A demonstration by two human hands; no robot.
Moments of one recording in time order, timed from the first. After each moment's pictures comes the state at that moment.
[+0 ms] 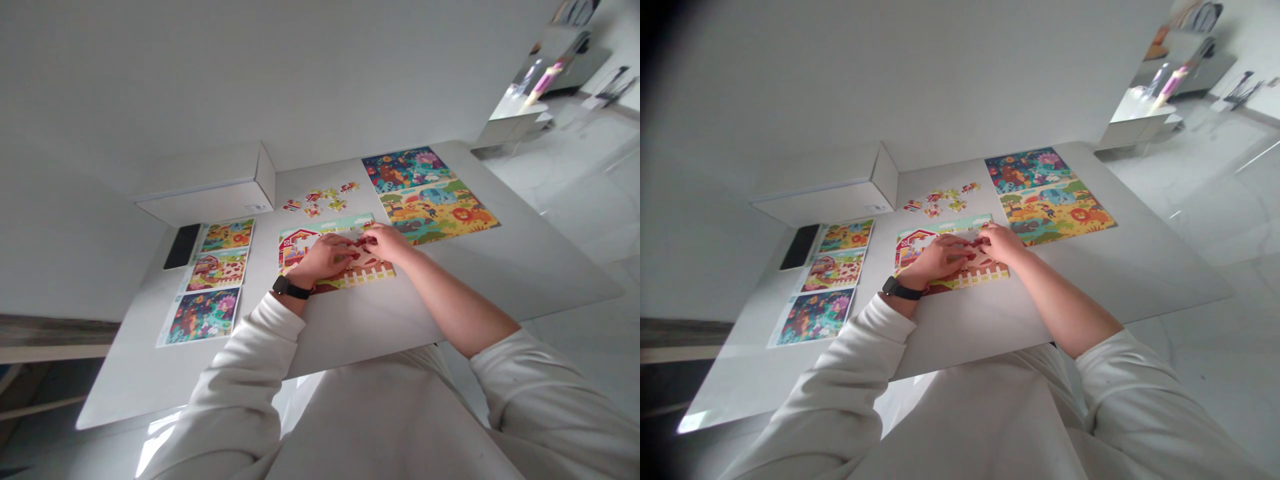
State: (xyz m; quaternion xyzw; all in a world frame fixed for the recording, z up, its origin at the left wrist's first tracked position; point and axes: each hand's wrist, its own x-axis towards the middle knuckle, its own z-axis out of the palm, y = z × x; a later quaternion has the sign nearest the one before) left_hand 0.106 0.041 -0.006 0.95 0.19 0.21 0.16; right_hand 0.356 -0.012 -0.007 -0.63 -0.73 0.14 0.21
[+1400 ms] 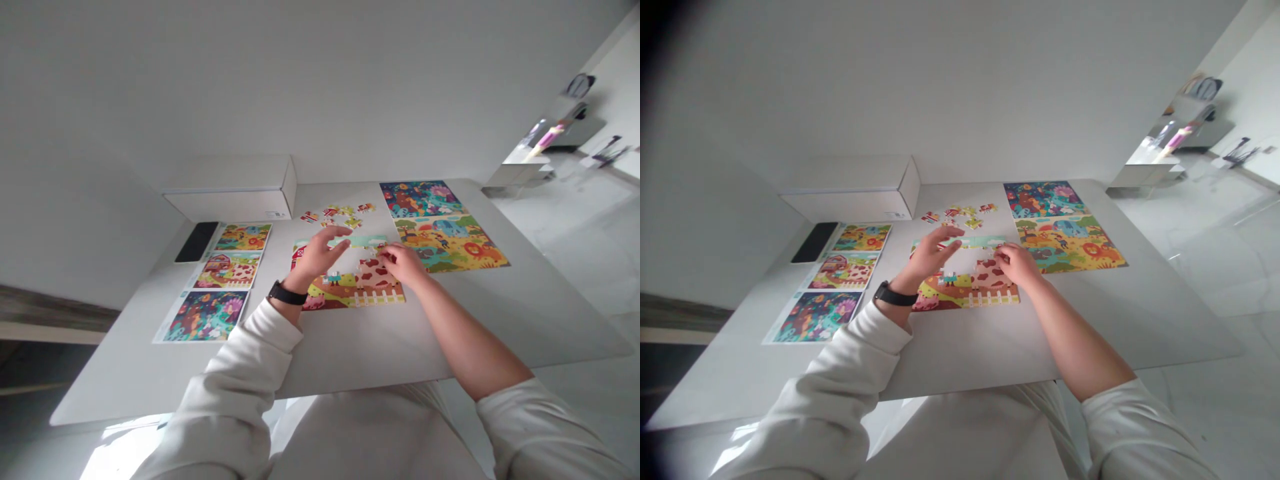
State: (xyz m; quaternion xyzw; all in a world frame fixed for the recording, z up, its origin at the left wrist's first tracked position) left_hand 0.089 0.054 0.033 0.81 0.33 0.40 0.28; right_hand 0.365 -0.010 -0.009 -0.61 -0.72 0.11 0.32
